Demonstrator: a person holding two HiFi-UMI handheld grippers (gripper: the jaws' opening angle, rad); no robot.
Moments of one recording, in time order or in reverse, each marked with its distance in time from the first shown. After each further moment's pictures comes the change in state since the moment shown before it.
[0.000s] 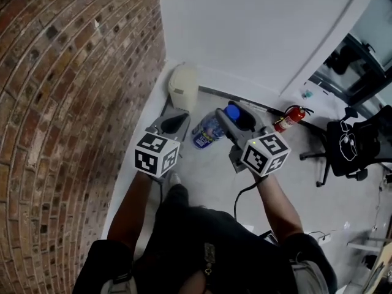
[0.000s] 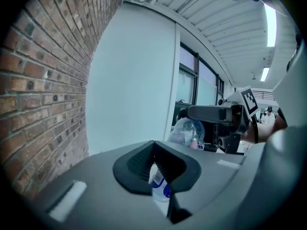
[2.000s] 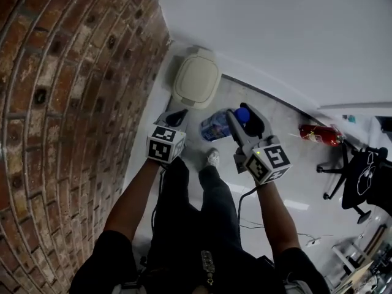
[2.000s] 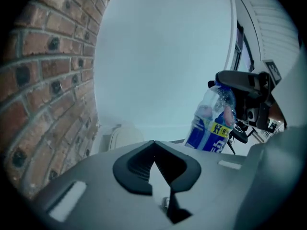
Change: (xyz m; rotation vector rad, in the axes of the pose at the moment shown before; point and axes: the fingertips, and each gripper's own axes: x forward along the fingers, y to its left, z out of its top) left arm 0.349 0.338 -0.167 -0.164 0.382 0.106; right arm 0.334 -0.307 -0.146 0.176 0.189 -0.104
